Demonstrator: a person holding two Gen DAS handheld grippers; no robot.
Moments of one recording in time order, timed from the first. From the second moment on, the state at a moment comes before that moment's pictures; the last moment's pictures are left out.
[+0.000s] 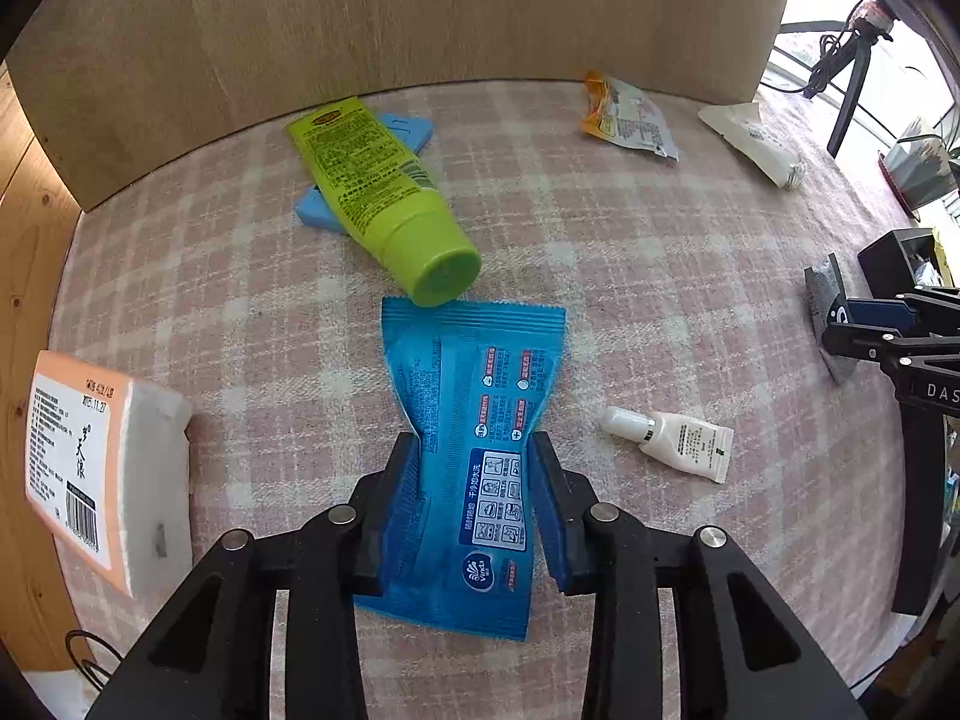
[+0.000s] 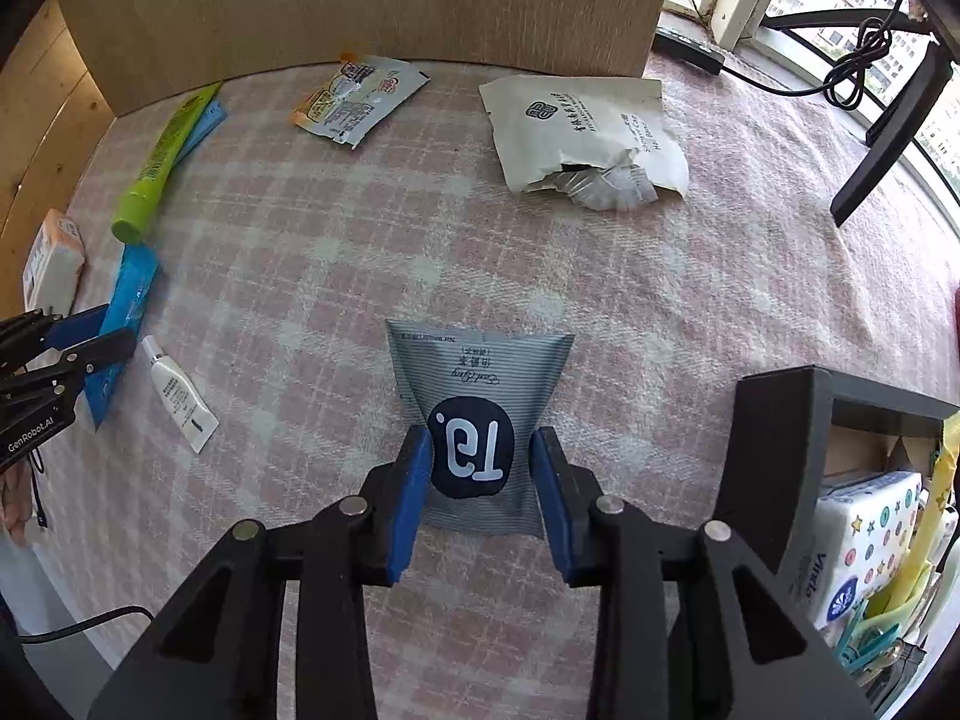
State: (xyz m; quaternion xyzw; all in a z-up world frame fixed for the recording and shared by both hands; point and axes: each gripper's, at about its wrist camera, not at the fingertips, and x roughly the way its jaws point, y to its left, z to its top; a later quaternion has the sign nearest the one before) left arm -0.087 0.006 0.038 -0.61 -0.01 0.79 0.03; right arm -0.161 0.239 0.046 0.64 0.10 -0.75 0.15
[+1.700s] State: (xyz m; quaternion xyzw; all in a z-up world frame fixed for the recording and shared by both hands) left arm -0.088 0.253 0.146 -0.53 0.03 0.82 0.22; right arm -0.112 0.528 0.185 0.54 -0.06 -0.84 0.03
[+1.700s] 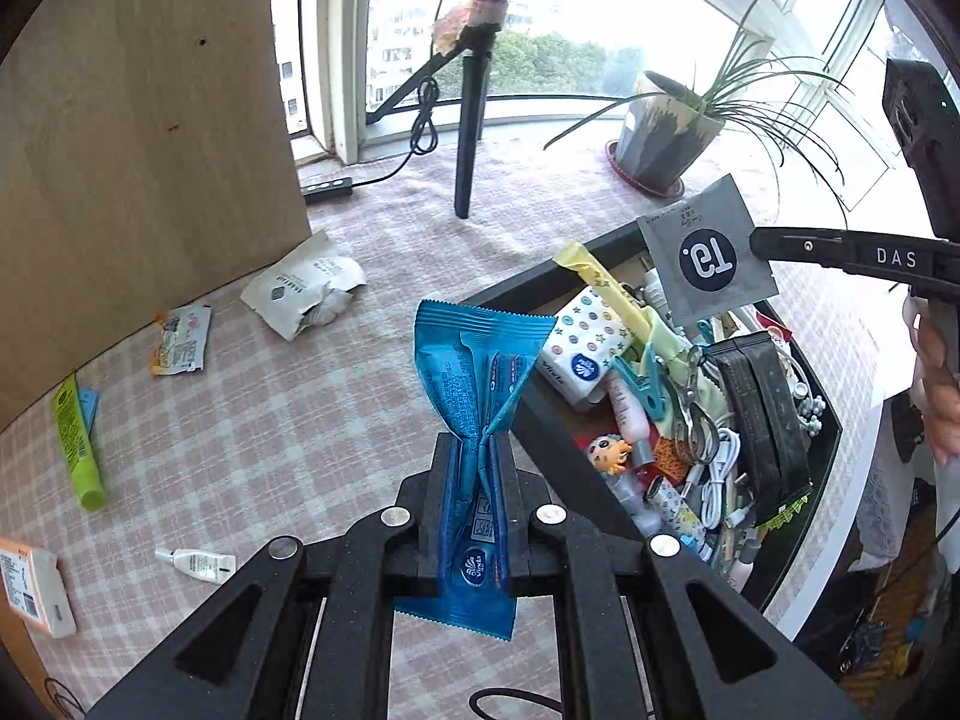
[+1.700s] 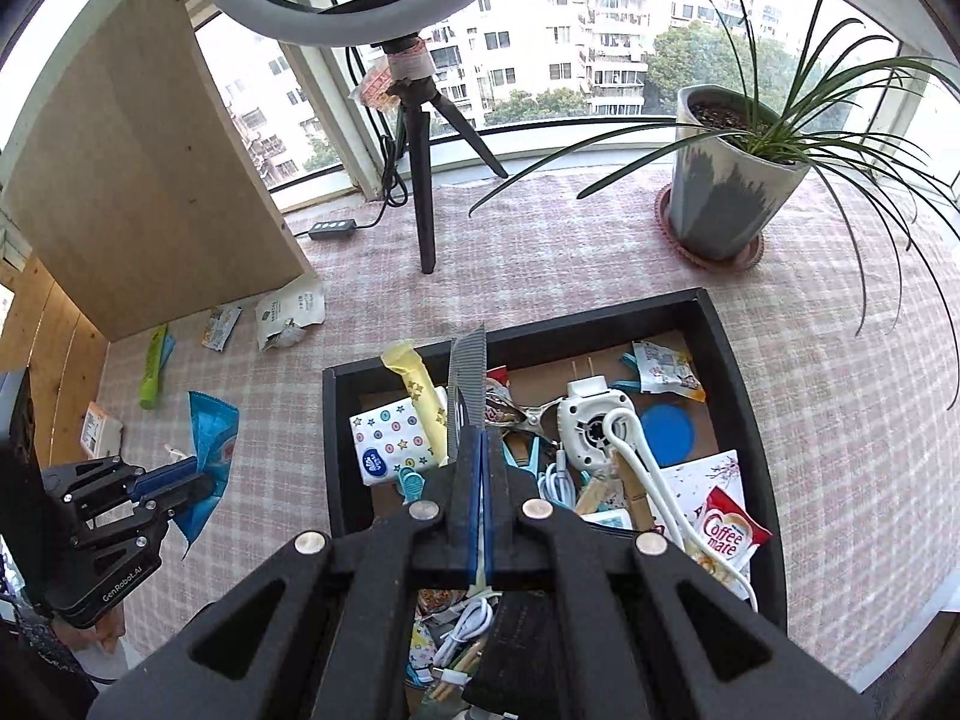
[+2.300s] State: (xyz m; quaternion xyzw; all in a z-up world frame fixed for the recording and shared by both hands) left arm -0.069 0.400 0.152 -0.53 0.08 0.78 0.31; right arm -0.100 0.598 0.174 0.55 -0.09 -0.83 -0.02
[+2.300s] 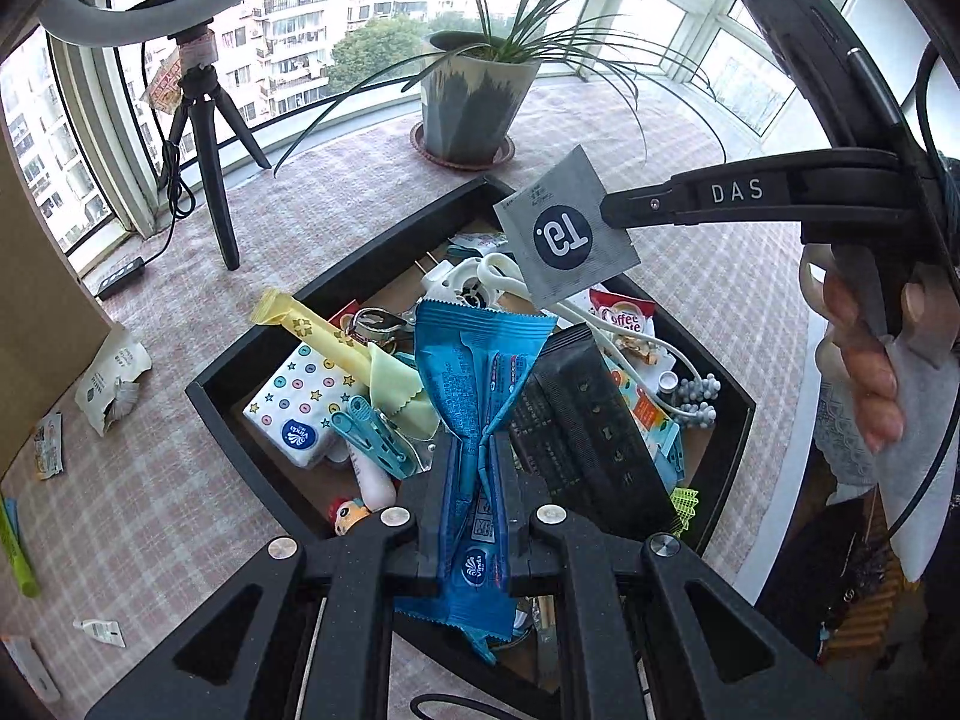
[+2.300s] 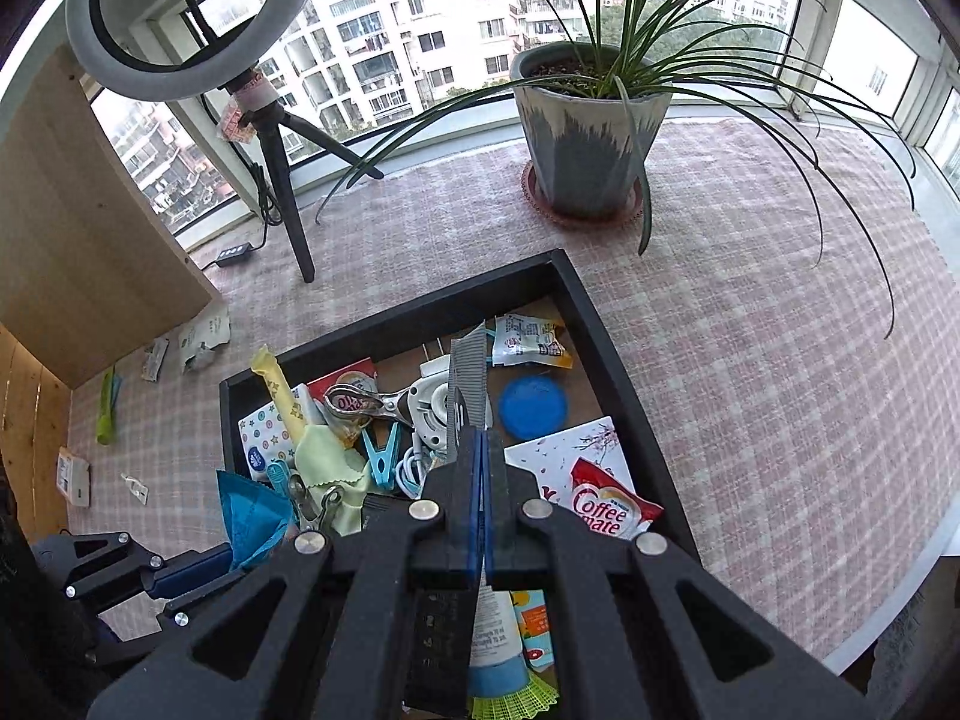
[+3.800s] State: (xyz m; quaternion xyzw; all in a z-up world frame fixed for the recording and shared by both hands) left arm -0.244 0.159 0.027 -0.60 -0.13 0.79 0.07; right arm -0.316 0.327 0.035 0.65 -0.11 -0.74 0.16
